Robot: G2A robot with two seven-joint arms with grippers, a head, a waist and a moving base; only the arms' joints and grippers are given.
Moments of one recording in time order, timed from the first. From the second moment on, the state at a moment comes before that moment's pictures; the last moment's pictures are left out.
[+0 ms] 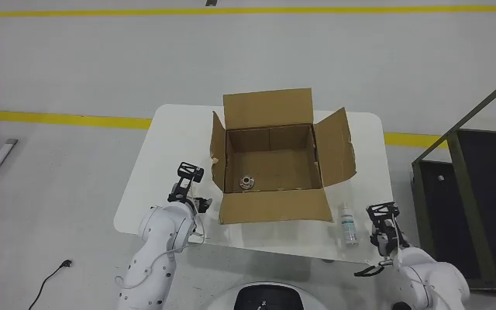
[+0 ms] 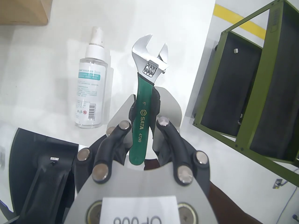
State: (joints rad) left arm 1.22 -1.45 -1.36 -1.68 1.63 -0.10 -1.02; right arm -1.68 -1.39 1.81 -1.95 -1.51 -0.24 0.85
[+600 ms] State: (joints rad) left arm 1.22 -1.45 -1.36 -1.68 1.63 -0.10 -1.02; right arm -1.62 -1.38 1.73 -1.82 -1.56 -0.14 0.83
